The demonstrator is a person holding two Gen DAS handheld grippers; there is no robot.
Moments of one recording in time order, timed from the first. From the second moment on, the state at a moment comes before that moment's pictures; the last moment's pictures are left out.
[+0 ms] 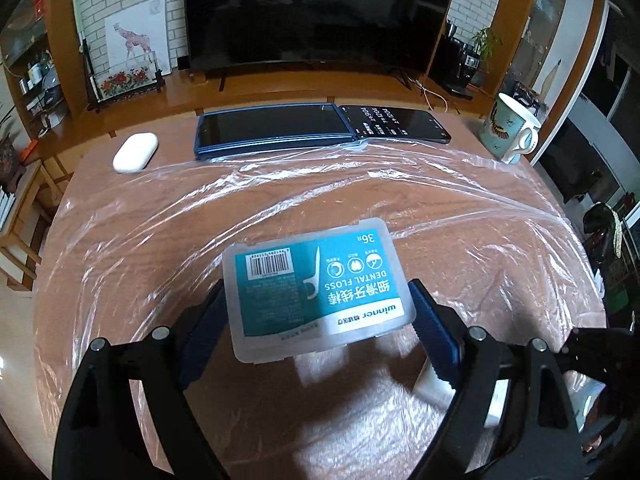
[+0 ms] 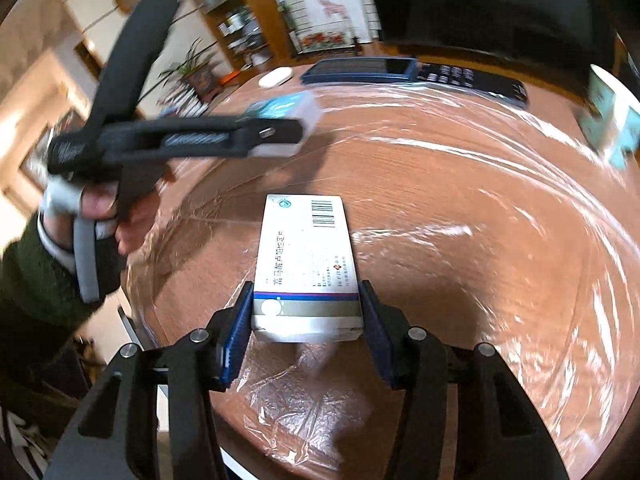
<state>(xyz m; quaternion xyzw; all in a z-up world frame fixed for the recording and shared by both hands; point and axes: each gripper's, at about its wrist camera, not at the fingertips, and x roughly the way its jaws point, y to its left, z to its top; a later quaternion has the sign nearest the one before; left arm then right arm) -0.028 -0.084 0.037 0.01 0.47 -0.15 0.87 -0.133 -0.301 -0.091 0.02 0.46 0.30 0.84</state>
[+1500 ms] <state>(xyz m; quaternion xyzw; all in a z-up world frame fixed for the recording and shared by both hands) -0.170 -0.056 0.053 0.02 0.43 -0.20 0.88 -0.224 -0.305 -0.065 0.09 0.40 0.20 0.89</state>
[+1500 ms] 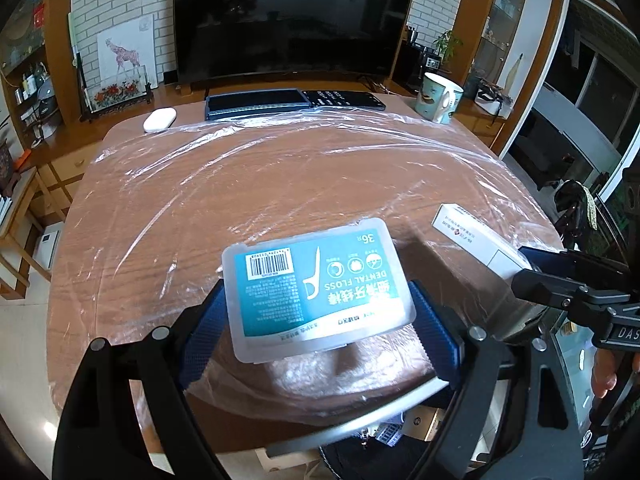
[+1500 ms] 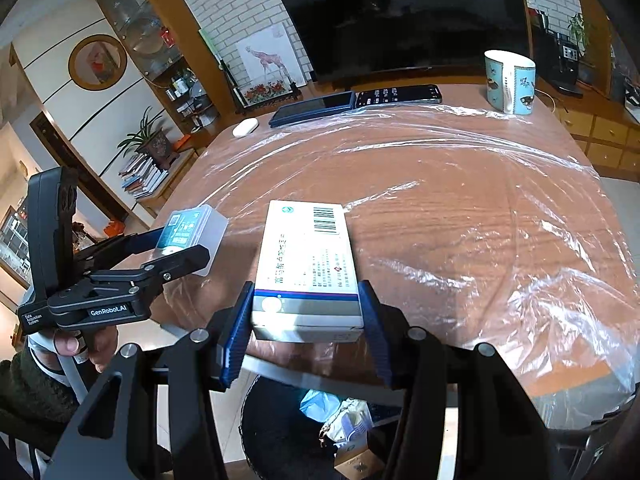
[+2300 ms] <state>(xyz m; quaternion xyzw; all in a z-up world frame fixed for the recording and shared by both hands) -0.274 -0.092 0.044 0.04 0.46 -0.20 0.86 -0.320 -0.334 -0.074 0.07 0.43 0.26 0.86</state>
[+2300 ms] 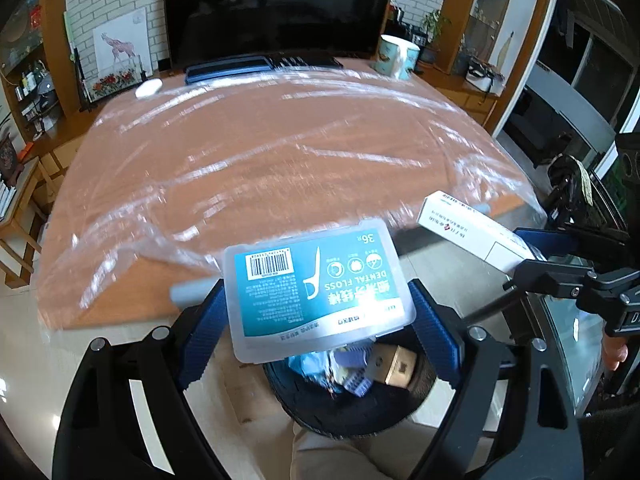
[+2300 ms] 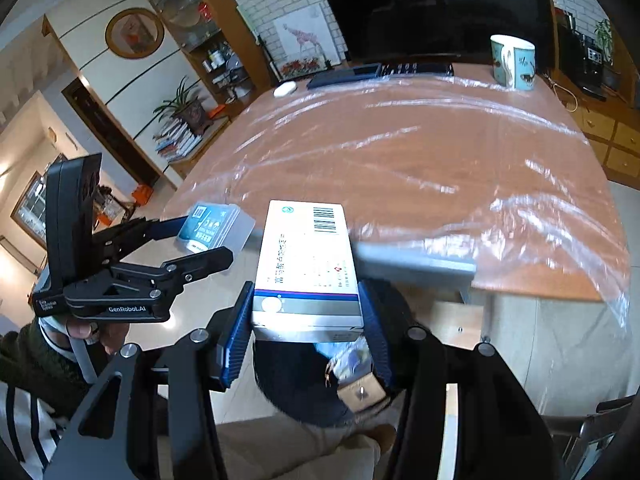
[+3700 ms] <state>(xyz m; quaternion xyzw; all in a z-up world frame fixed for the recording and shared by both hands) -0.276 -0.111 -0.027 0.07 0.54 -0.22 0.81 -0.303 -0.324 -0.130 0.06 0.49 0.25 0.83</state>
